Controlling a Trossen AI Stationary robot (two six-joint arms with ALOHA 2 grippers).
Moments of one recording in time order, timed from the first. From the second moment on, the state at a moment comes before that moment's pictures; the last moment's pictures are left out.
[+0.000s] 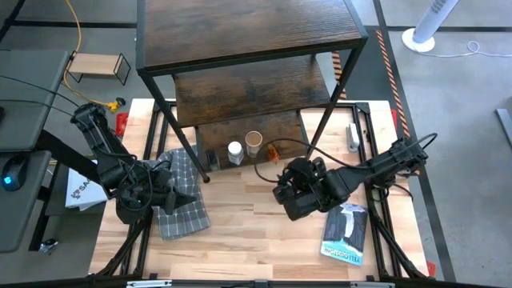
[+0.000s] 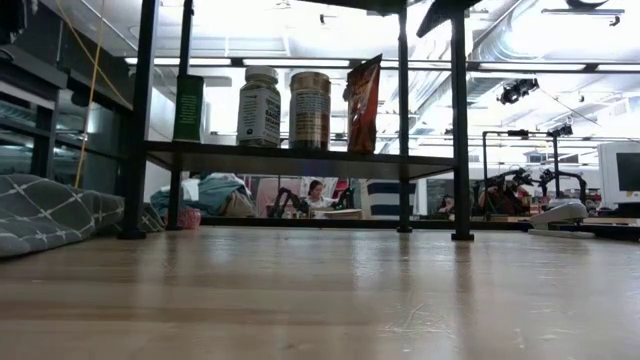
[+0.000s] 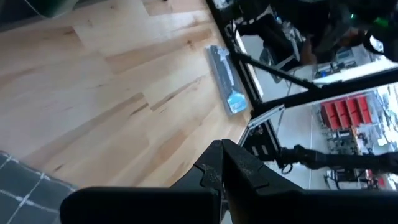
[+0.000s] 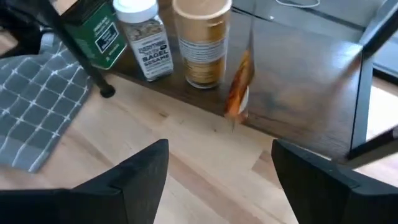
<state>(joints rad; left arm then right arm) -0.96 0.90 0.78 -0.60 -0.88 -1.71 0.44 1.72 1.64 -1.20 0.82 1.25</state>
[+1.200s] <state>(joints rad) -0.96 0.83 0.78 -0.65 -0.87 -1.52 0.31 1.66 1.26 -0.63 1.02 1.27</state>
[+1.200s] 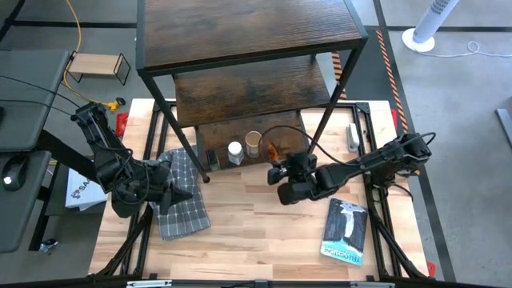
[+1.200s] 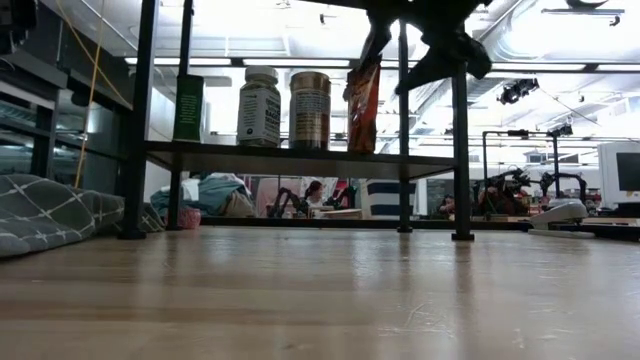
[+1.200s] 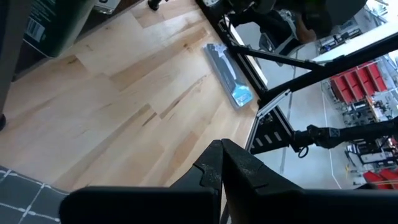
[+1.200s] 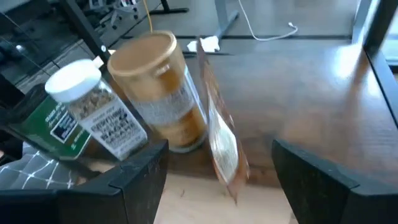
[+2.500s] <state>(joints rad) -0.96 0.83 0.78 -0.71 -0.88 -1.49 0.50 1.33 1.26 -0.85 0.76 1.27</state>
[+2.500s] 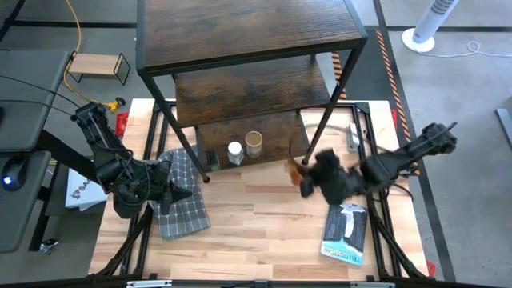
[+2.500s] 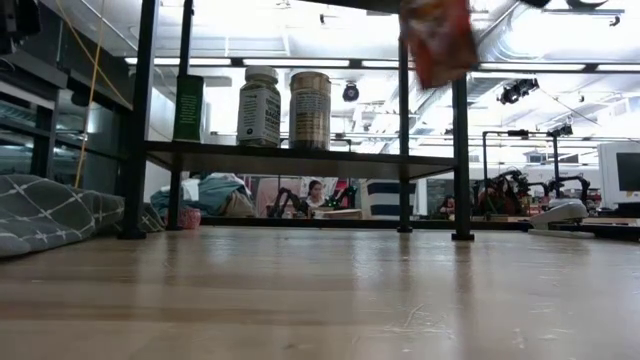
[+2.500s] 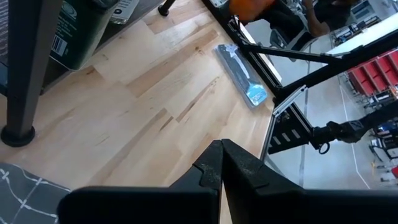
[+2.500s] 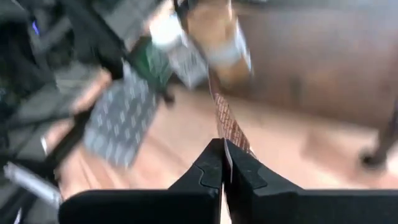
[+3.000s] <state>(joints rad) -0.96 0.83 0.78 -0.71 -0.93 -1.52 0.81 1.67 1.26 -1.28 0.71 2.16</state>
